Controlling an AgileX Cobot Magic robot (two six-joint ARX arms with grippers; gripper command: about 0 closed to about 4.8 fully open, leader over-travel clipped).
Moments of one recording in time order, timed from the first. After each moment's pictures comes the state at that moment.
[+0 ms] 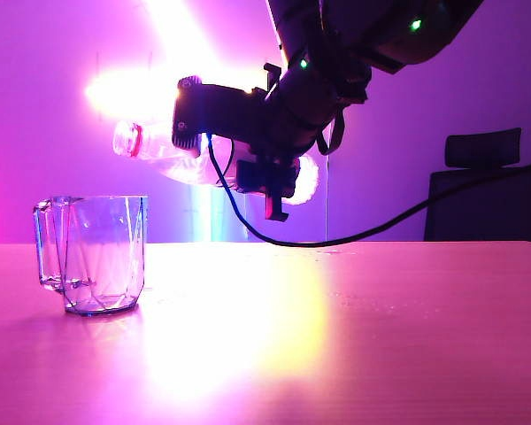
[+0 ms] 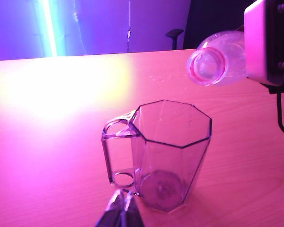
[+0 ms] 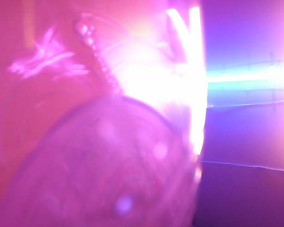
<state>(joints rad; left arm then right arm) -0.34 0.01 0.01 -0.07 0.00 -0.01 0.69 1.81 1.09 0.40 0.25 -1.32</state>
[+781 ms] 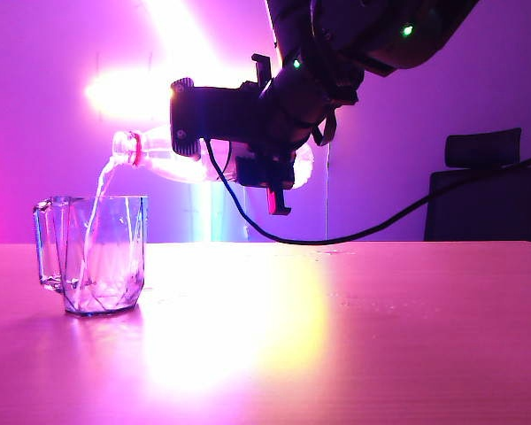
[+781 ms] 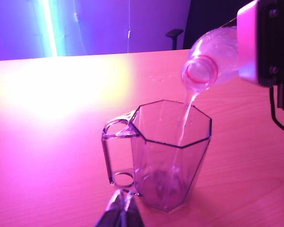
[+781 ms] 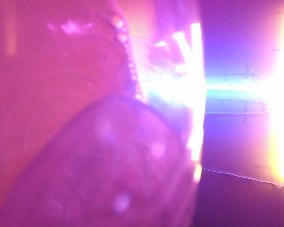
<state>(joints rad) -0.34 0.01 0.01 -0.07 0.00 -0.01 0.69 1.83 1.11 0.45 0.27 -1.46</state>
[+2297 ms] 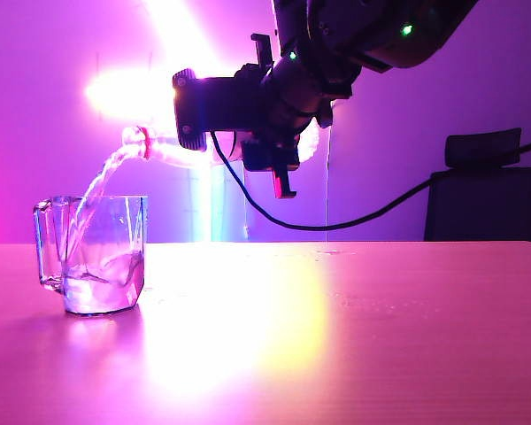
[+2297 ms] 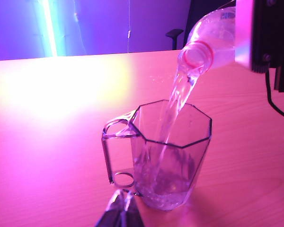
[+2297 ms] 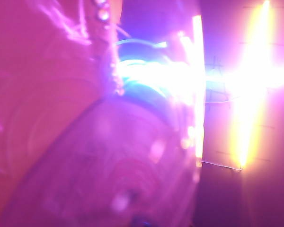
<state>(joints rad) -0.34 0.01 0.01 -0.07 0.00 -0.01 0.69 1.83 1.12 0.56 0.34 -1.58</state>
